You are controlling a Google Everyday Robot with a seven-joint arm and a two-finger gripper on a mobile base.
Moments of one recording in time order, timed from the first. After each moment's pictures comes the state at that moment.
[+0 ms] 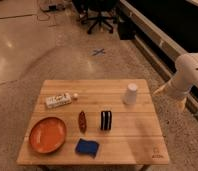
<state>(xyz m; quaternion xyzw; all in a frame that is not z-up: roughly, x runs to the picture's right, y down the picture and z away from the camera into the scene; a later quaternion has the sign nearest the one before) 0.344 0.065 0.703 -0.28 -0.13 -0.37 0.88</state>
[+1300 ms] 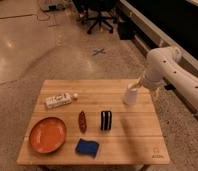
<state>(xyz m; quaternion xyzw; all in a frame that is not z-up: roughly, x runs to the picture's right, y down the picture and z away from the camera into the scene) 0.240 0.010 0.781 -0.22 -0.17 -0.47 0.84</state>
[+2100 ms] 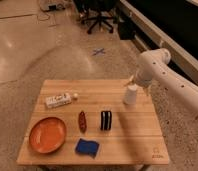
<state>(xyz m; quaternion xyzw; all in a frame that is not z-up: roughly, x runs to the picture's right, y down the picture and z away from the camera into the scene) 0.217 -0.002 0.837 -0.19 -0.17 -0.50 0.83</state>
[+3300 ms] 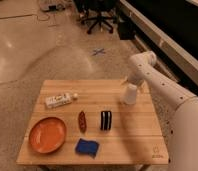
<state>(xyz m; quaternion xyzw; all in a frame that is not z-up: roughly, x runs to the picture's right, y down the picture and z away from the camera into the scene) 0.224 -0.010 0.904 -0.21 -0.12 -0.52 0.82</state>
